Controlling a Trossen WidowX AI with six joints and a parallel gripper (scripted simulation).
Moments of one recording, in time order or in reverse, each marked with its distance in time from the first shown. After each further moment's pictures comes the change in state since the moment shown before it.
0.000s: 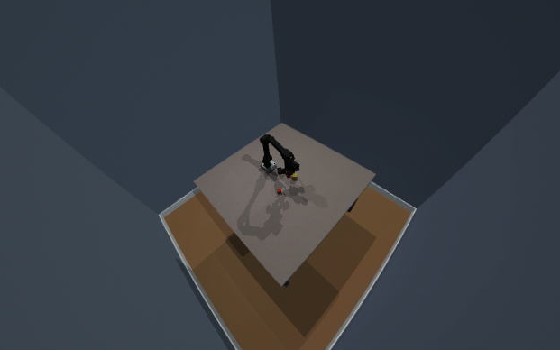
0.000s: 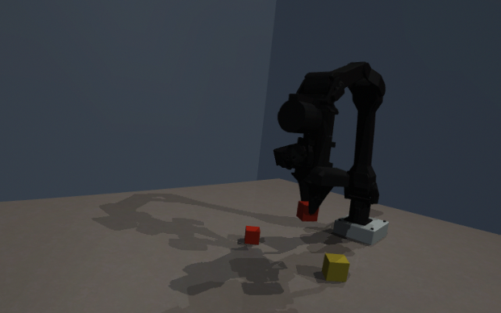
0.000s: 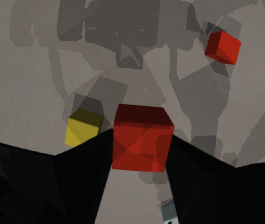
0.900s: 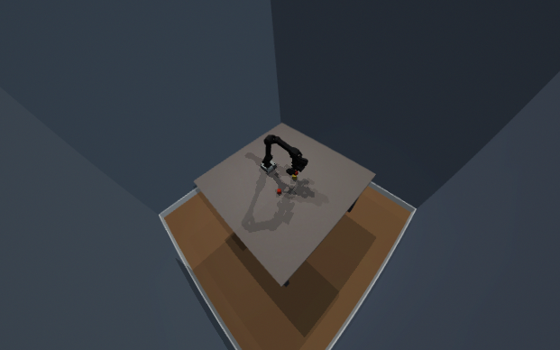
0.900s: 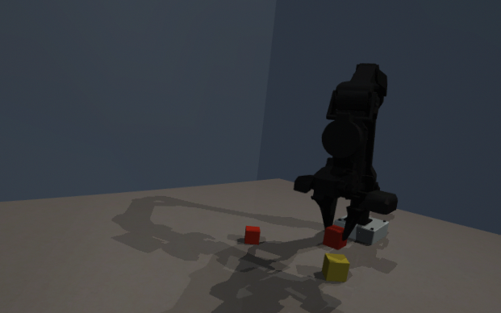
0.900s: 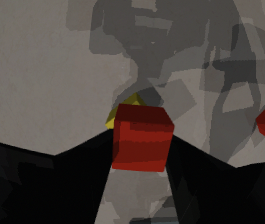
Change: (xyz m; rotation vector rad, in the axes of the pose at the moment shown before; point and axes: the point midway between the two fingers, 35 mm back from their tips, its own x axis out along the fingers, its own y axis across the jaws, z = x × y) arm 0.026 0.073 -0.032 -0.594 0.002 0.007
